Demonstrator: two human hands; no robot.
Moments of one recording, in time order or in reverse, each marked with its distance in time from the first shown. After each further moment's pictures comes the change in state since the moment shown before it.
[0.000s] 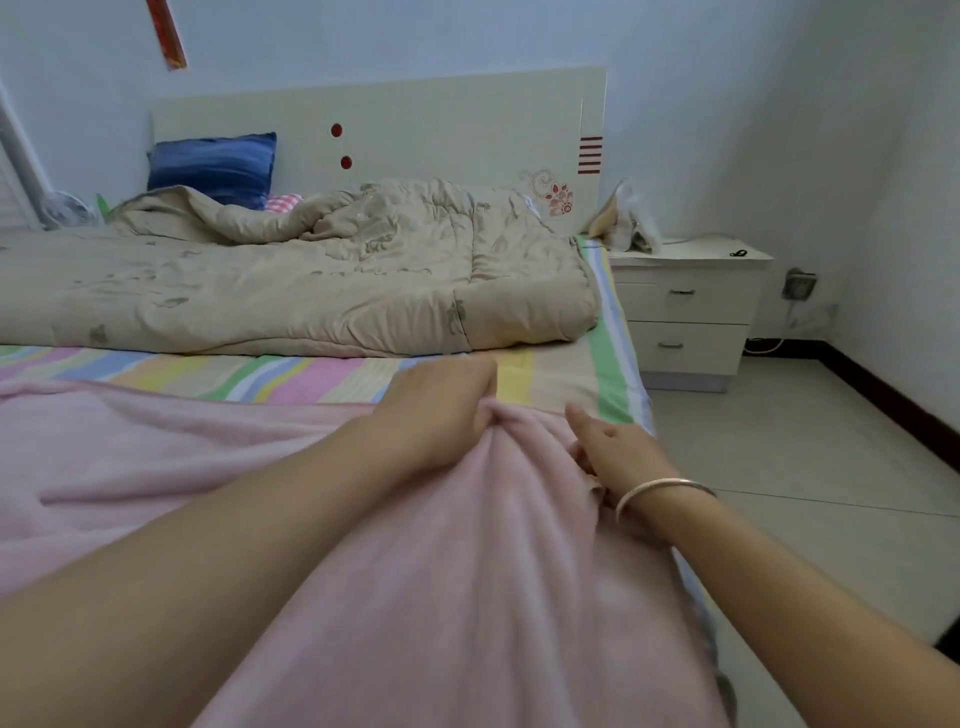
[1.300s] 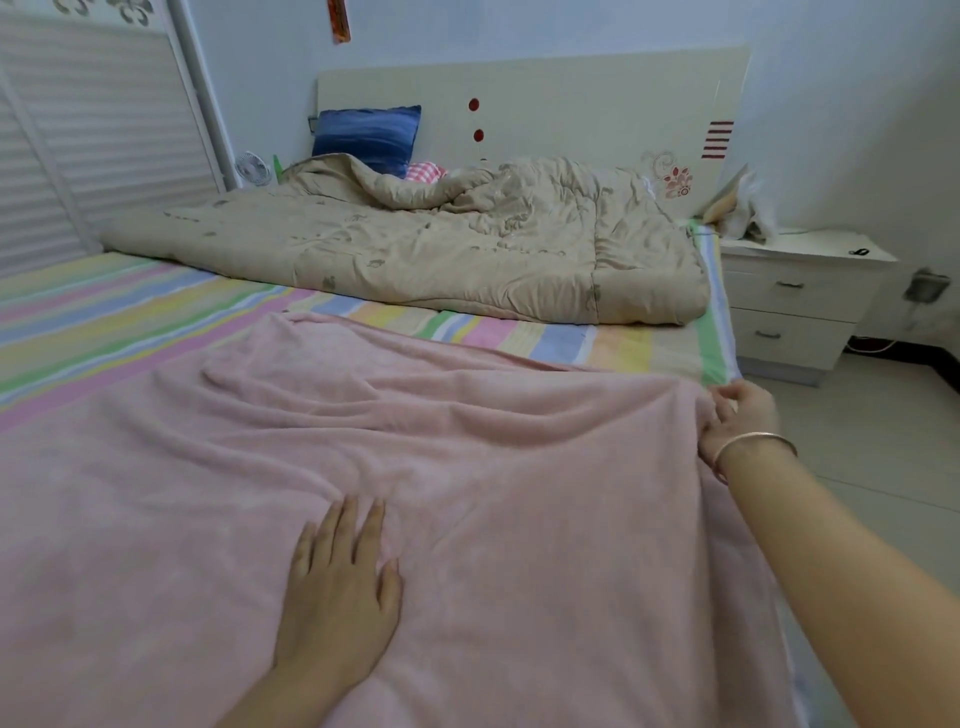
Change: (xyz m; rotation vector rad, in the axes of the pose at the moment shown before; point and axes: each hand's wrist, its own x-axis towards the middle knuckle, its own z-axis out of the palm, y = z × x) left_hand -0.383 -0.062 -0.016 0.154 0.012 -0.592; right_hand -0.095 -0.066 -0.001 1.190 0.217 0.382
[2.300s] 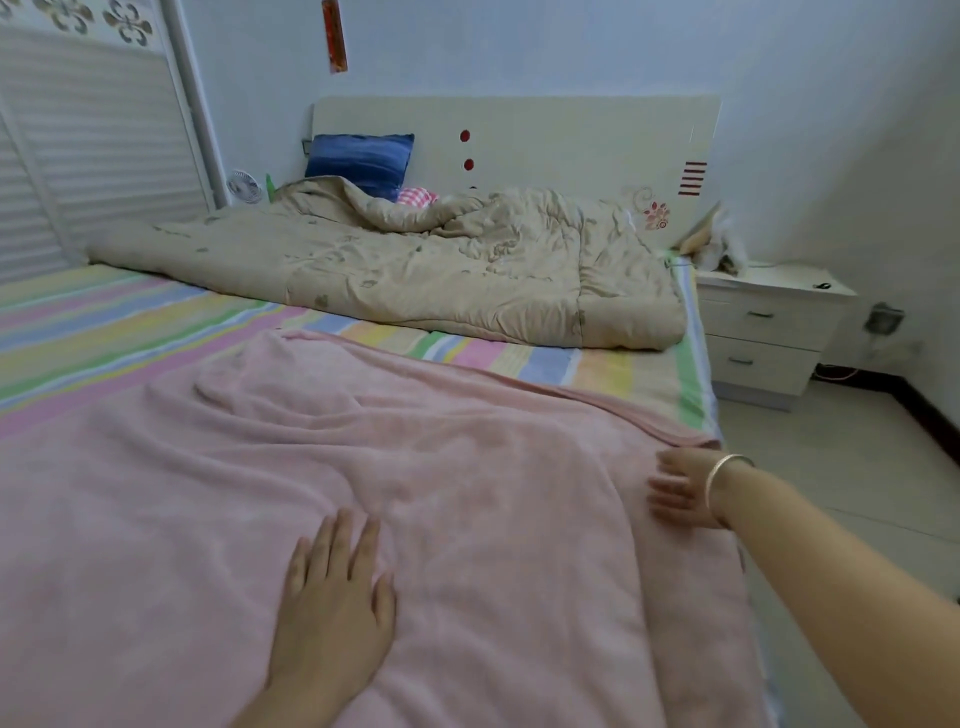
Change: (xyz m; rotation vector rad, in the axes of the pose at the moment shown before) left_hand -0.002 0.001 -0.001 0.006 -0.019 0.004; right_hand -0.045 0.003 -0.010 -0.717 -0.032 0.308
